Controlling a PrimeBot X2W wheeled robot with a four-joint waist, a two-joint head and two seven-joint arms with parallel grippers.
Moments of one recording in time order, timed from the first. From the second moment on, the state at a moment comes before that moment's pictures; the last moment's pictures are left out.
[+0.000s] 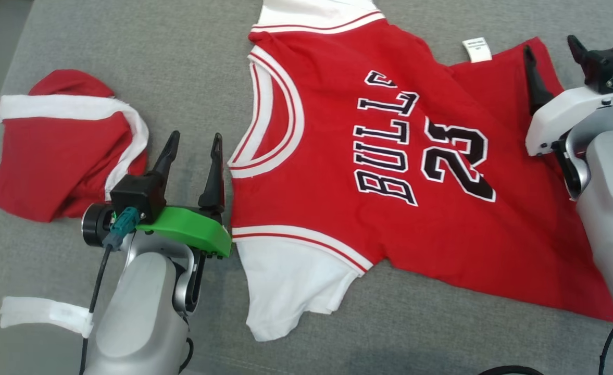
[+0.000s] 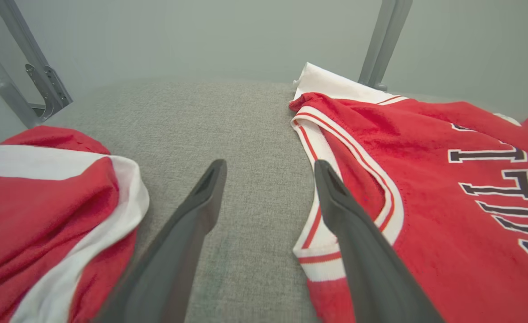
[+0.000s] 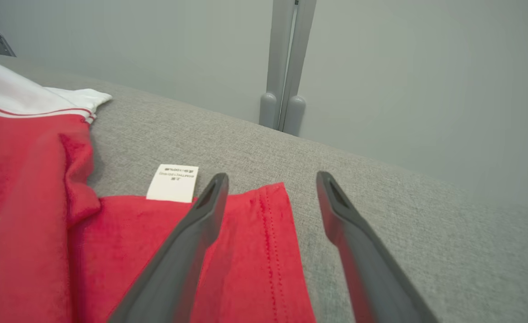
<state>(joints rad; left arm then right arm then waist) -0.50 0.05 -0.23 0.50 -0.28 -0.07 -0.26 -0.89 -0.27 0.11 0.92 0.08 0.13 -0.26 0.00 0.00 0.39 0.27</state>
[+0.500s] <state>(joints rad) -0.44 0.05 -0.30 0.44 -0.33 -0.02 -0.26 -1.02 -0.30 -0.05 1.20 -0.01 0.13 -0.26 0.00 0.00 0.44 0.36</state>
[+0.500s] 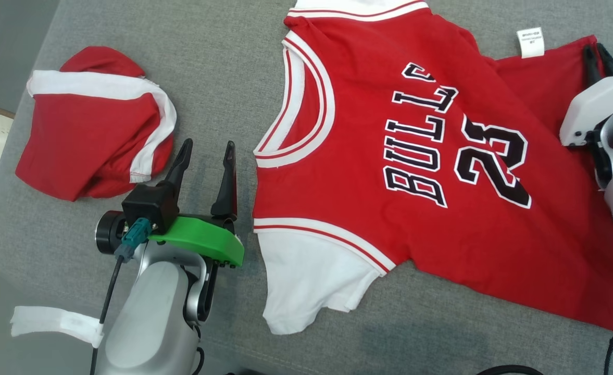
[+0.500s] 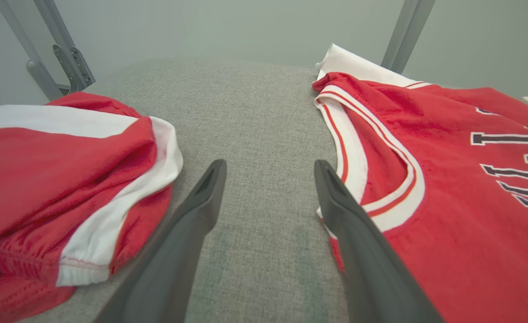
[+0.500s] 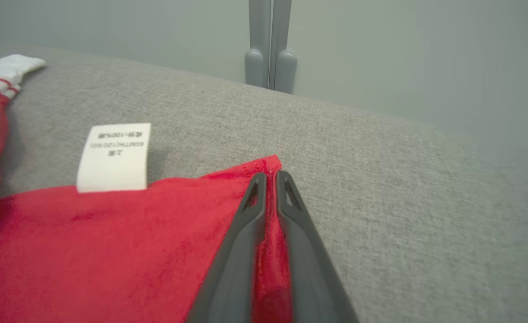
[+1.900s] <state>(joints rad) -0.20 0.05 -0.16 0.54 -0.25 -0.05 -0.26 -0.47 -0.12 -0.20 0.68 -0.03 0.13 -0.26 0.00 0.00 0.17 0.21</state>
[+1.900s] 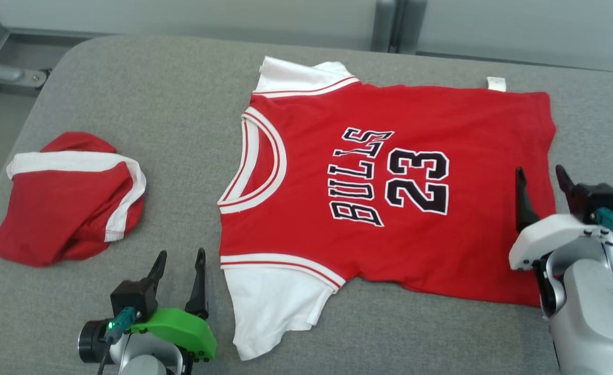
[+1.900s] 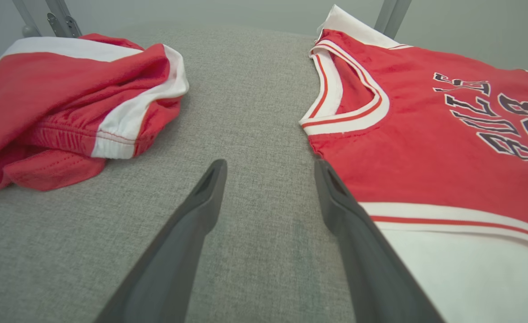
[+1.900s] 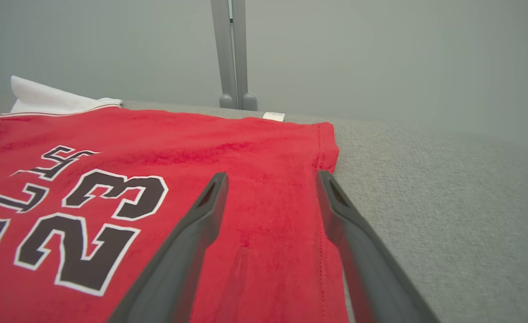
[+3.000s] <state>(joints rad) 0.03 0.05 -0.13 0.43 -0.19 -0.08 -0.26 -0.14 -0.05 -0.12 0.52 0.10 0.13 -0.26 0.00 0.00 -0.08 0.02</state>
